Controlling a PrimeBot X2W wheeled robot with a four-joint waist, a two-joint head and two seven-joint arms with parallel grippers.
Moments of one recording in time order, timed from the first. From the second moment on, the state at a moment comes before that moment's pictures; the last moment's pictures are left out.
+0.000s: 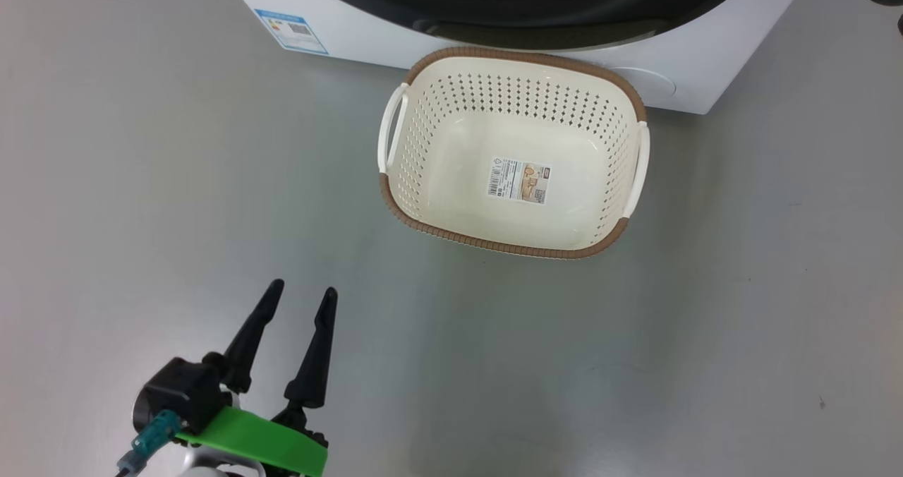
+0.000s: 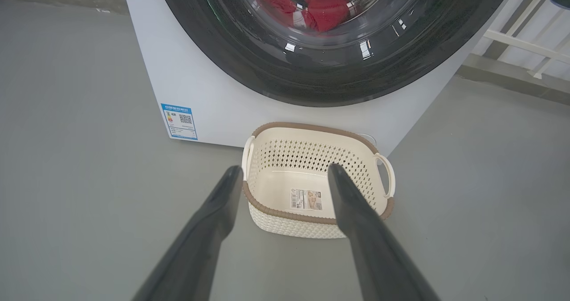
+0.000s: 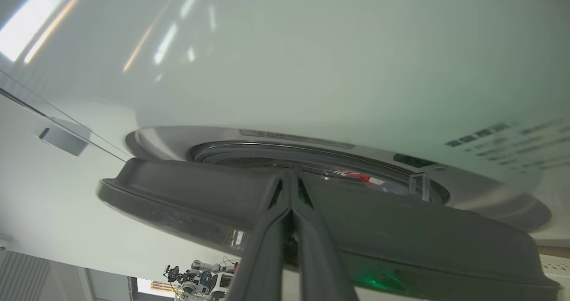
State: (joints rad) left arm -0.21 0.13 -0.20 0.22 -0.39 -0.13 -0.25; right arm -1.28 -0.31 0.19 0.86 1.66 0.13 0.44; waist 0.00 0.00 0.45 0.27
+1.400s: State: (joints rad) left arm -0.22 0.11 -0.21 0.23 -0.39 -0.13 -0.25; right arm -1.22 -0.28 0.27 0.86 1.65 0.13 0.61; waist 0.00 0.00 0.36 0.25
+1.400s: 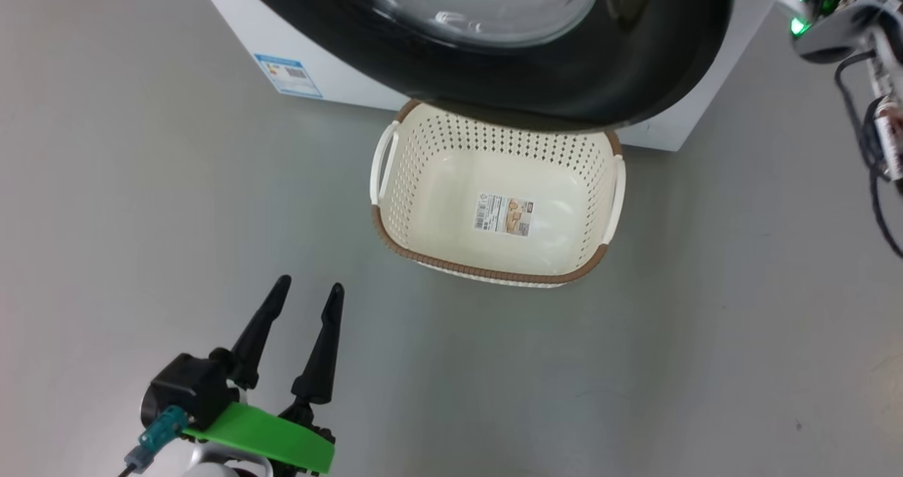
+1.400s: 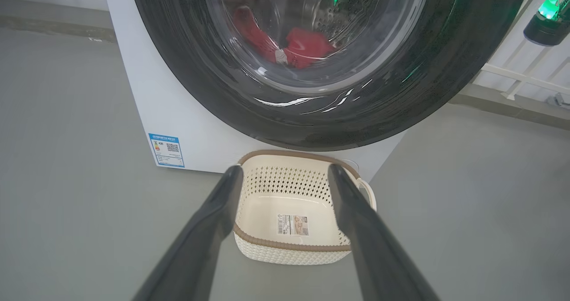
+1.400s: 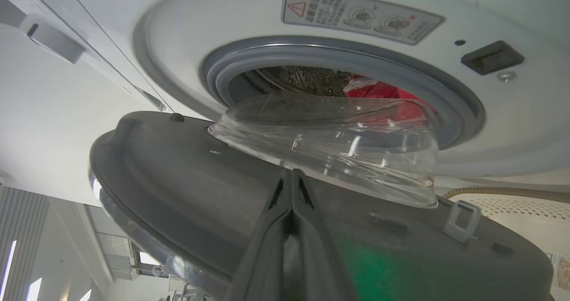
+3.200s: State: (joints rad) left arm -0.10 0.09 -0.19 0.24 -0.33 -0.13 -0.25; right arm -0.80 -0.16 0.36 0.56 1.66 0.12 0.80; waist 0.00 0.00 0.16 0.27
